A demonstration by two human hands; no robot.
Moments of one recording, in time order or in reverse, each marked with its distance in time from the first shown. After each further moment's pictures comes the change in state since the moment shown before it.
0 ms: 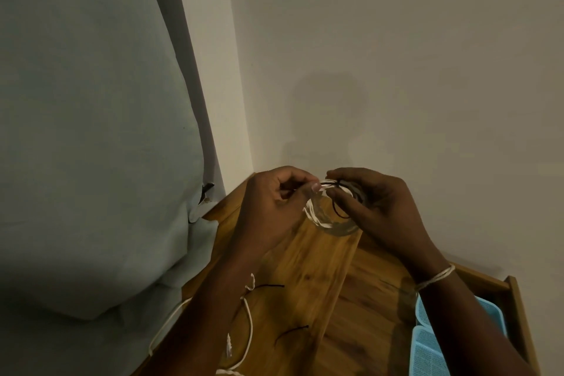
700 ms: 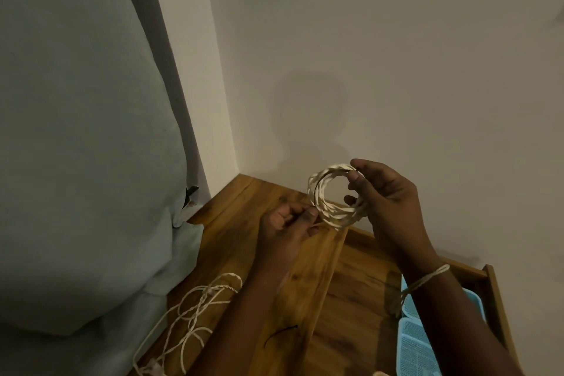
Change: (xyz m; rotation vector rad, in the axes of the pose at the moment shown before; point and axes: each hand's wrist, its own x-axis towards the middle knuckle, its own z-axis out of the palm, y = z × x) left_hand -0.033 -0.029 0.053 -0.503 -0.018 -0.447; right_hand -0.011 0.010 -0.010 0.384 0.335 0.453
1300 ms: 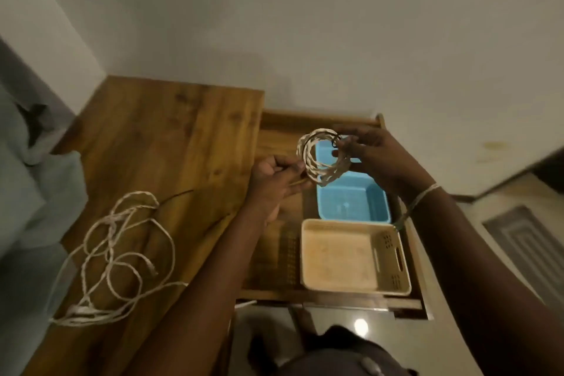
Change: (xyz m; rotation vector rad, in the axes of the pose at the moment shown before) left_hand -0.034 -0.149 0.060 -0.173 -0.344 -0.572; right_hand -0.100 0.073 -0.133 -0.267 0.064 0.586
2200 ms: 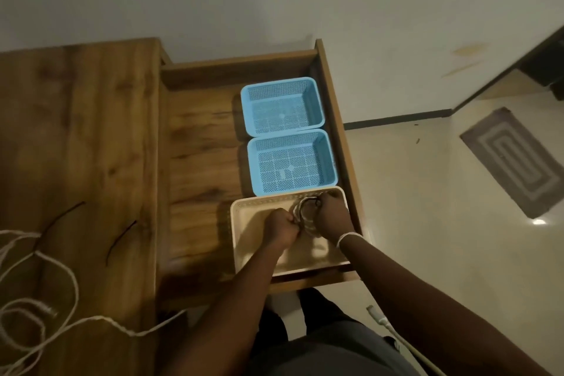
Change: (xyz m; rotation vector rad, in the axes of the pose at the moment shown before) left_hand 0.063 -0.276 0.078 0.989 0.009 -0.468; right_hand -0.017 0.267 -0.068 -0.617 0.140 0.514
